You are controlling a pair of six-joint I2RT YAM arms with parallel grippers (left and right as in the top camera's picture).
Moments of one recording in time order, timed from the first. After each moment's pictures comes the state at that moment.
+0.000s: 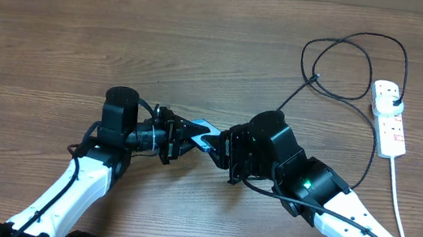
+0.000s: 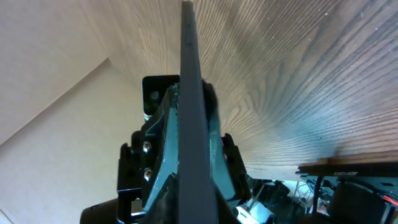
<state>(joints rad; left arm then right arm) -0.21 1.31 0.55 0.17 0.99 -1.78 0.74 1.24 0.88 -0.32 -0.35 2.02</state>
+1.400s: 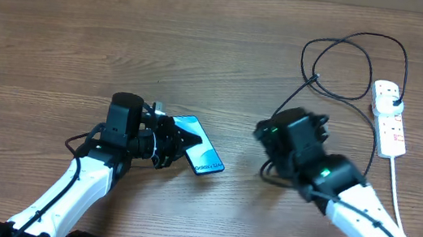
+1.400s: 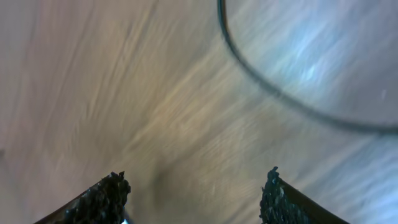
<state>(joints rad) -0.22 1.31 0.55 -0.04 0.83 -1.24 0.50 1.24 0.88 -0.61 0.08 1.29</state>
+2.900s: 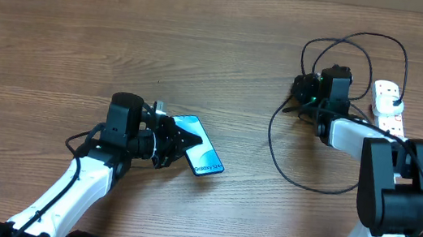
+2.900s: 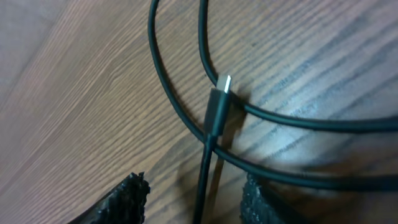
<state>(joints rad) -0.22 1.31 0.55 -0.04 0.83 -1.22 0.09 1.97 0.96 0.26 -0.04 0.78</state>
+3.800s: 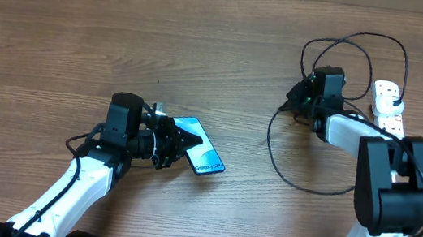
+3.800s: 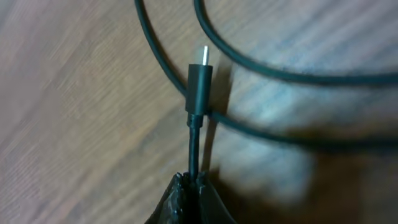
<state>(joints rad) -0.22 1.31 0.55 -0.04 0.84 -1.28 0.12 1.98 1.00 0.10 -0.05 0.77</state>
